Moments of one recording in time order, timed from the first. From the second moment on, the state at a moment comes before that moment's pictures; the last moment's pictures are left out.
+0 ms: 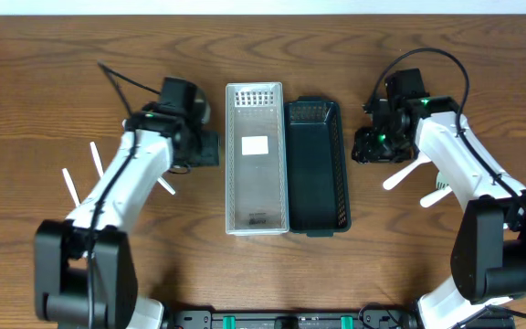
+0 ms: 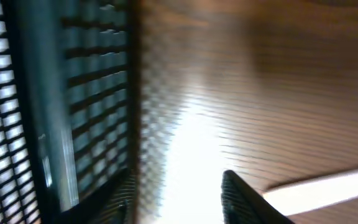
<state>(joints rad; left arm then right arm) -0.17 1.65 1.15 -0.78 0.13 -0.19 0.13 1.78 1.26 -0.88 -0.21 0.12</state>
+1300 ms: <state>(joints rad) 0.04 1.03 1.15 -1.13 0.07 -0.20 -0.13 1.87 1.19 -0.67 0.13 0.69</state>
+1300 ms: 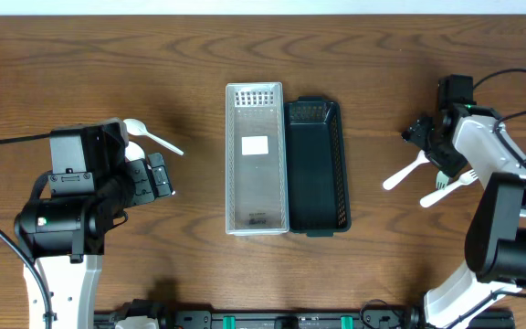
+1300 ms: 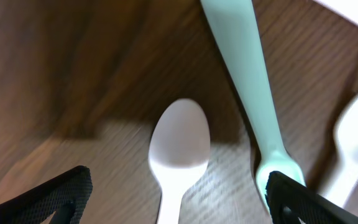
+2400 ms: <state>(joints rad) 0.04 1.03 1.15 -1.13 0.07 -0.20 -0.15 1.94 1.19 -0.61 0.09 0.67</state>
